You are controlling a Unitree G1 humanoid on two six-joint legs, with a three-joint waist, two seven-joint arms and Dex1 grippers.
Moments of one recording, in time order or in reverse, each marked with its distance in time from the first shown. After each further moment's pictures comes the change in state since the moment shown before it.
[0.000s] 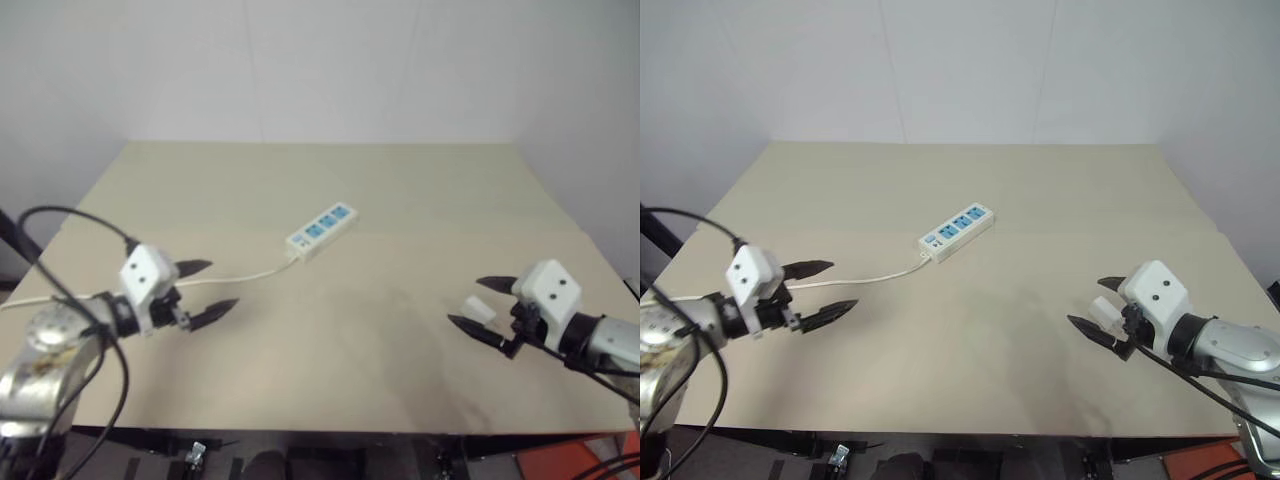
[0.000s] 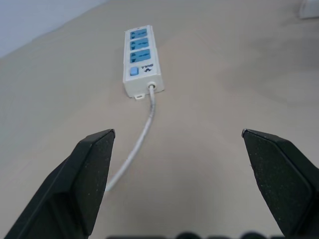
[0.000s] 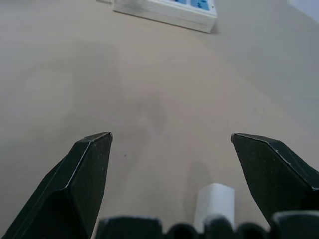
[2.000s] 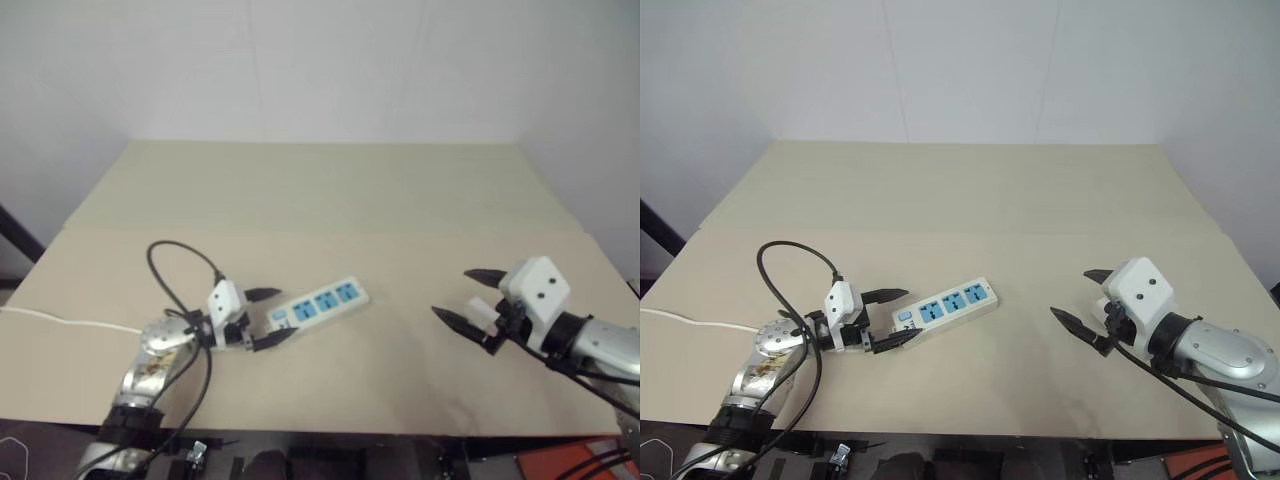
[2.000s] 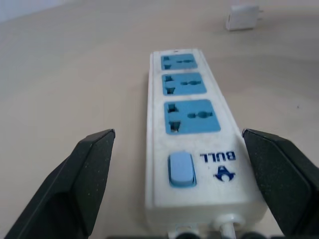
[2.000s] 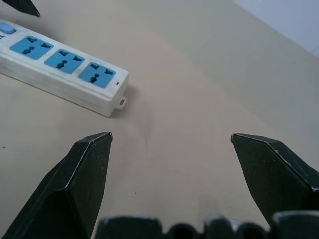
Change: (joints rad) left arm -0.037 -0.306 -0.221 0.395 0.103 -0.518 -0.182; right arm 0.010 0.046 0.016 -0.147 0.040 0.067 -0.119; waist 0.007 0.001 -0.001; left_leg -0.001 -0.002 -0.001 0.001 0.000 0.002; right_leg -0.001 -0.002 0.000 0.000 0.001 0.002
